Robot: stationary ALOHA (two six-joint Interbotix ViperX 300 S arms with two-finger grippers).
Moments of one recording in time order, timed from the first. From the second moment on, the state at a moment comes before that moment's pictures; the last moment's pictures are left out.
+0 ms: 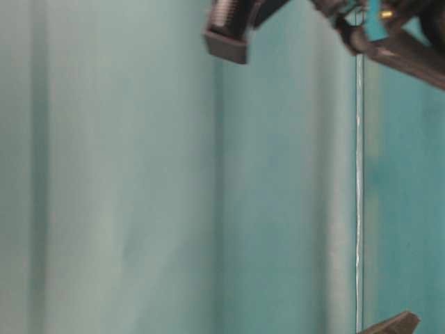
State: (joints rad) left arm 0.00 -0.15 1.12 -0.03 -0.43 -0.02; right arm 0.00 0.03 0.90 0.01 -0.31 0.23
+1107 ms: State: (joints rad) left arm -0.03 -0.22 1.11 -0.04 -0.54 -0.02; right arm 0.00 -0.22 0.98 0.04 -0.27 0.24
